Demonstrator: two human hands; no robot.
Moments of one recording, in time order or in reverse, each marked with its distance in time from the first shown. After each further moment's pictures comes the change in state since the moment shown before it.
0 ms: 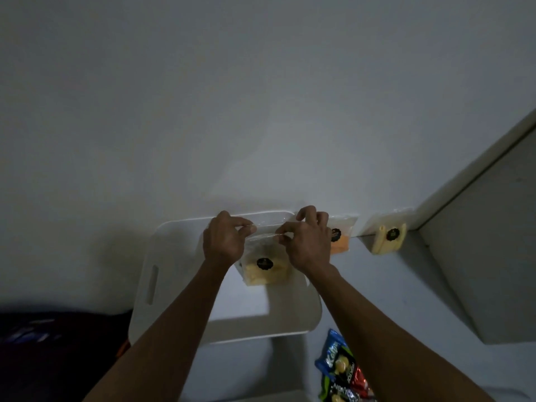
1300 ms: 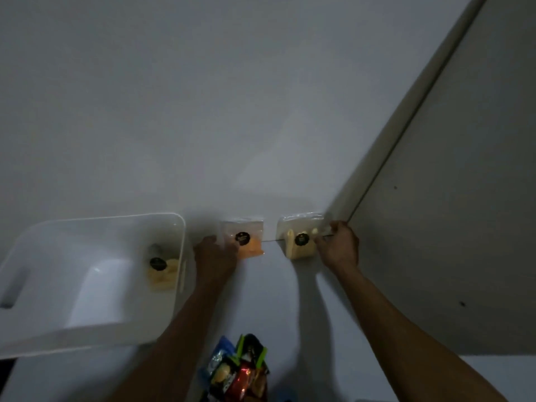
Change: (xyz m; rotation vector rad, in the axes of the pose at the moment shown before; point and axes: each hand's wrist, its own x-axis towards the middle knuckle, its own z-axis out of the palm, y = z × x) left_hand -0.058 0.164 0.166 -0.277 0.066 -0.426; right_hand 0.026 0.294 -0.084 0.382 0.022 0.479
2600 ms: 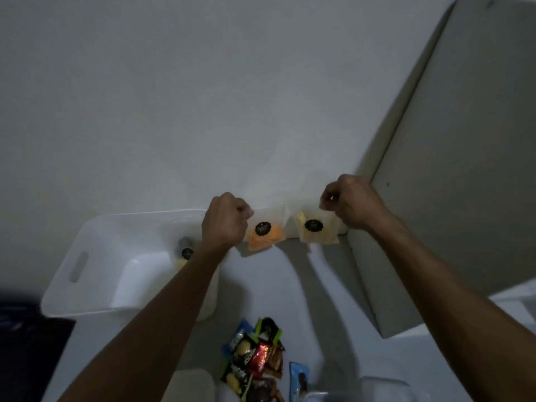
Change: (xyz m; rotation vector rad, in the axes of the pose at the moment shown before) left_hand -0.032 0.075 -0.080 0.295 0.042 0.548; right_hand -0.050 -0.111 -0.121 -0.437 -0.175 -0.561
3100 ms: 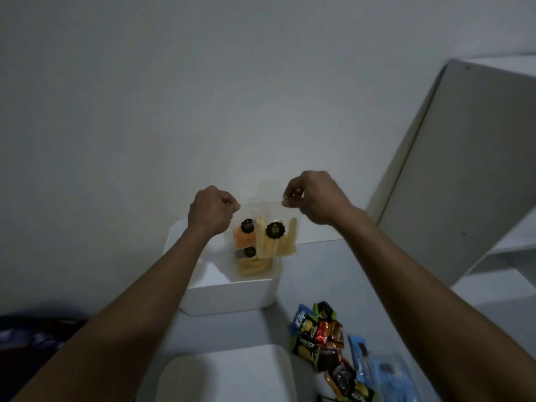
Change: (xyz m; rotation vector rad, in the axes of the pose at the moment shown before) left_hand -0.047 -0.114 -0.195 -0.003 0.046 0.065; right_hand -0.102 -0.249 0.004 0.118 0.106 -0.152
